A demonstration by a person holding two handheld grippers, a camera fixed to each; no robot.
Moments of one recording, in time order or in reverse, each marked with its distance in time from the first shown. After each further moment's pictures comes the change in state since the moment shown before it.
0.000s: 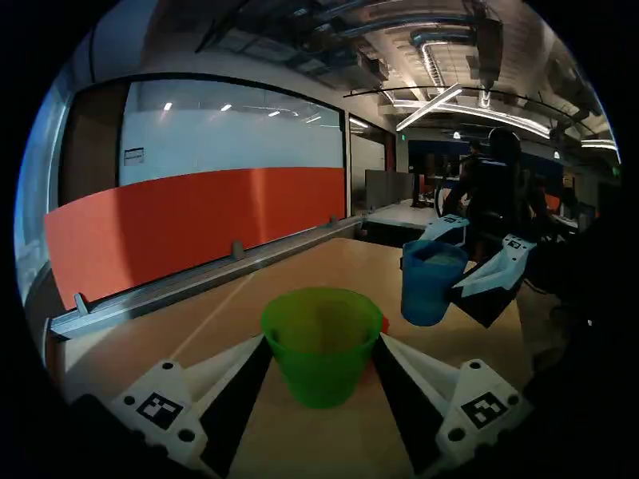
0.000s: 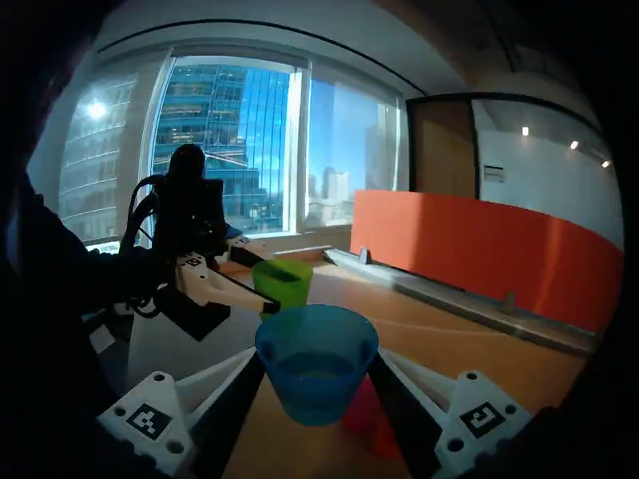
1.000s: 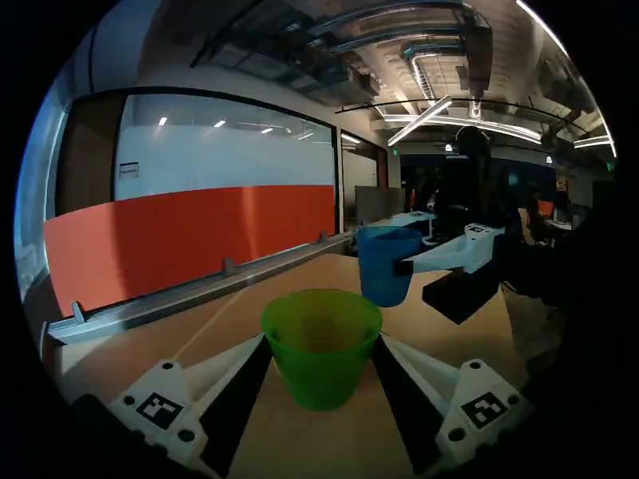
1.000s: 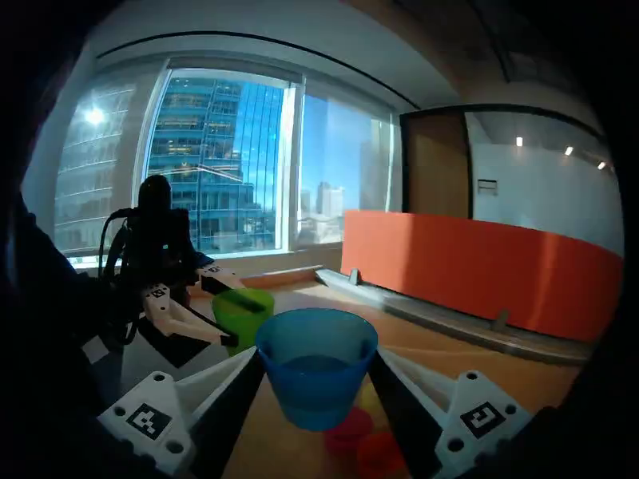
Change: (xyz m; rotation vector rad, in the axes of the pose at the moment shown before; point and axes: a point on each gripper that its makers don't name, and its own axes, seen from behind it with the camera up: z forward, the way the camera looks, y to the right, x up) left arm 0.010 0.023 -0.014 -0.029 0.075 0.015; right arm 0.037 0.023 0.012 -0.027 0.064 -0.006
